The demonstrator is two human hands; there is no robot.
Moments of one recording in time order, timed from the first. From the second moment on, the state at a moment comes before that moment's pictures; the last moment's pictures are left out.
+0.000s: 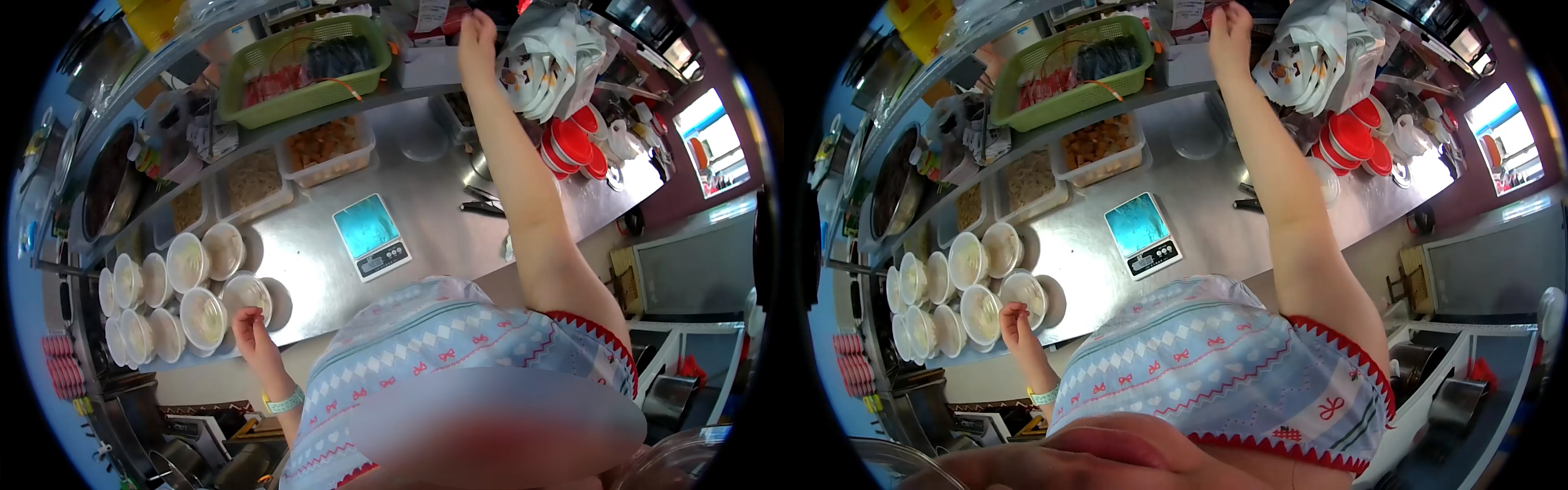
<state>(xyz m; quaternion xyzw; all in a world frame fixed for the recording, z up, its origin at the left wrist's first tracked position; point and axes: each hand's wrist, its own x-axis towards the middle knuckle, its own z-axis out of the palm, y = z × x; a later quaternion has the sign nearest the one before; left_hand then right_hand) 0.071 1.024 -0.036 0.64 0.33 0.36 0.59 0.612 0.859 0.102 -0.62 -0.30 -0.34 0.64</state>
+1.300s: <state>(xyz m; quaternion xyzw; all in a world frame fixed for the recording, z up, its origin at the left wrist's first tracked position) 0.413 0.584 -0.020 0.73 0.04 0.01 0.69 0.452 0.202 -0.056 -0.85 -0.20 0.41 0.26</state>
